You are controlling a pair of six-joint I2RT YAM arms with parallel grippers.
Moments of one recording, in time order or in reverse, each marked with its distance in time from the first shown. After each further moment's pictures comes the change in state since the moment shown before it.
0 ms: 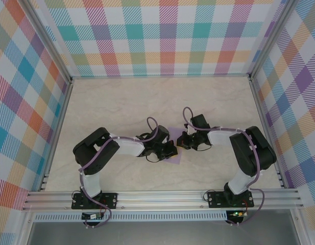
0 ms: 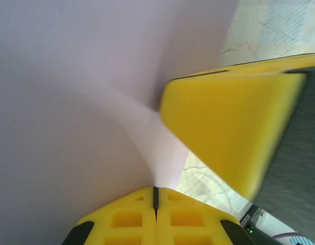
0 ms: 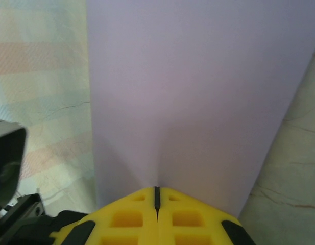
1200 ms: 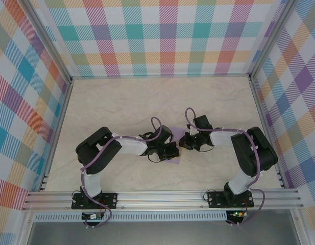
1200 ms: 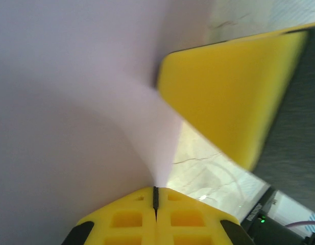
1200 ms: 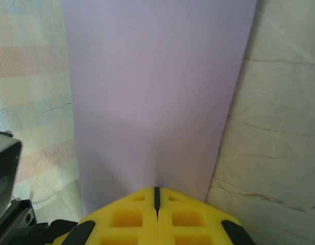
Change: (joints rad) left arm -0.019 0.029 0.060 -0.085 0.022 0.066; right arm -0.033 0.001 -0.032 0.010 0.007 -0.032
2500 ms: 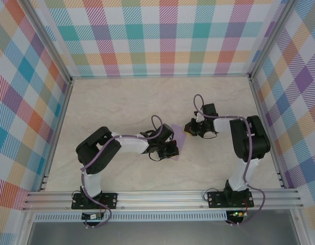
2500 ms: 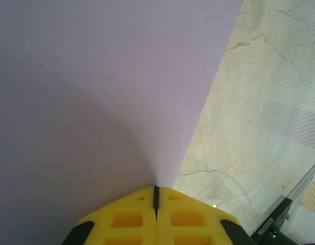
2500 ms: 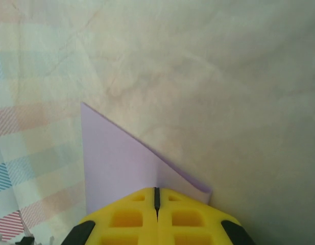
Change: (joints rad) left arm -0.001 0.004 0.056 -0.118 -0.059 0.013; right arm -0.196 0.203 0.222 0.009 -0.053 -0.050
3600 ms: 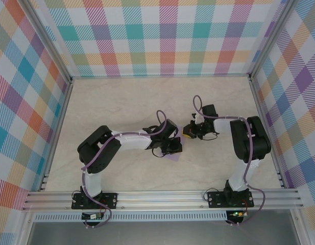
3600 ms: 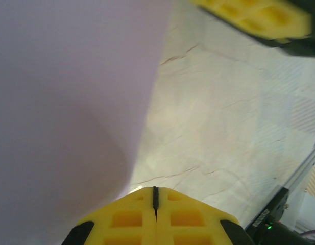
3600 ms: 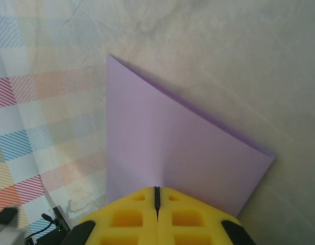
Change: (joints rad) left arm 0.000 0.015 0.130 -0.081 0.011 0.114; right arm 0.018 -0.020 -0.016 -0.061 -0.131 -0.047
